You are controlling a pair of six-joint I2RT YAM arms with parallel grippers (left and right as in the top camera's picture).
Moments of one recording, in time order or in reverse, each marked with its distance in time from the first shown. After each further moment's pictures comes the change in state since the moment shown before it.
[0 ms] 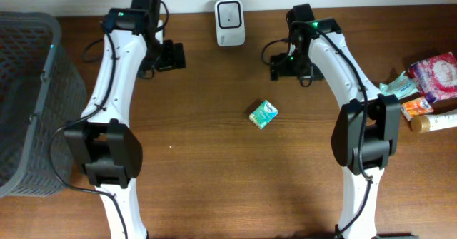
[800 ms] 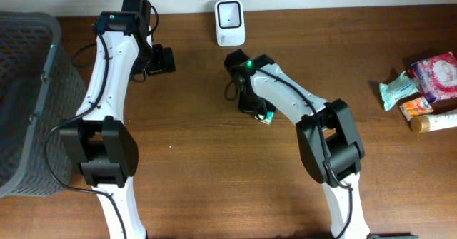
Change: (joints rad) left arm 0.047 0.003 -0.045 0.002 -0.062 0.000; right arm 0.314 0.007 -0.191 0.026 0.224 0.466
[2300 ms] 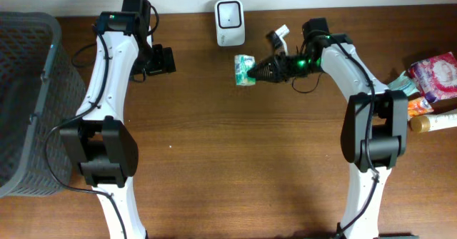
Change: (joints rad) left arm 0.000 0.000 -0.001 0.000 0.000 0.000; right arm -0.407 -0.005 -0.009 0.199 -1.564 -0.898
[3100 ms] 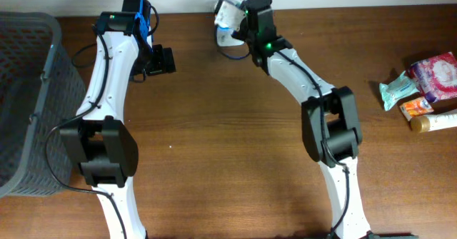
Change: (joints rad) left arm 0.000 0.001 -0.002 0.000 0.000 0.000; right arm 0.266 0.179 0.192 0.986 1.430 -0.753
